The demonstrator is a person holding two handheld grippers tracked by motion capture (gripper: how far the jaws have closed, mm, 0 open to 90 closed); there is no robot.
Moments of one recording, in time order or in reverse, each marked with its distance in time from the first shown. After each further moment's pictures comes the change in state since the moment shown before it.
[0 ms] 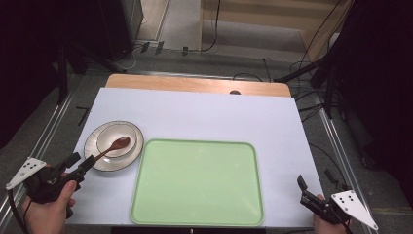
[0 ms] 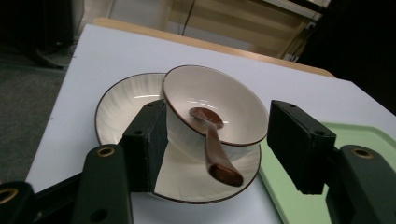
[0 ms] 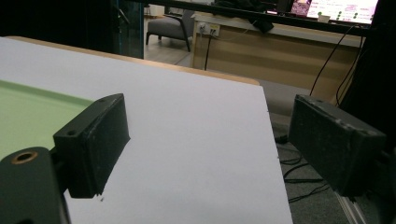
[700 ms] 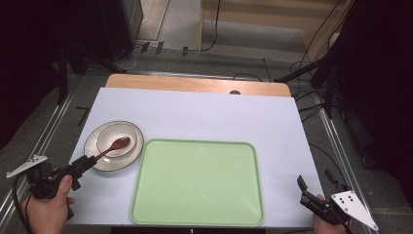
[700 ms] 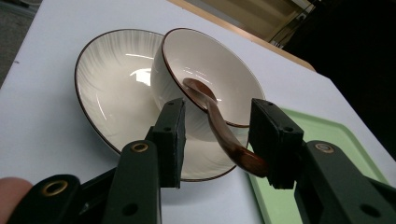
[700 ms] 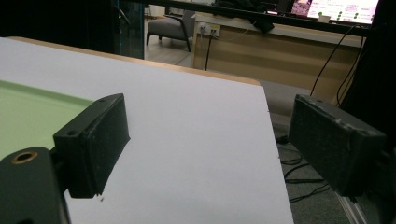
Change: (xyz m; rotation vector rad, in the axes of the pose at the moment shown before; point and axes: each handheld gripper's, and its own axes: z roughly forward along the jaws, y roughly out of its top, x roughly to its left) left arm 0.015 -0.002 0.012 0.124 -0.083 -0.190; right arm 0.001 0.000 0.000 0.000 0.003 0.001
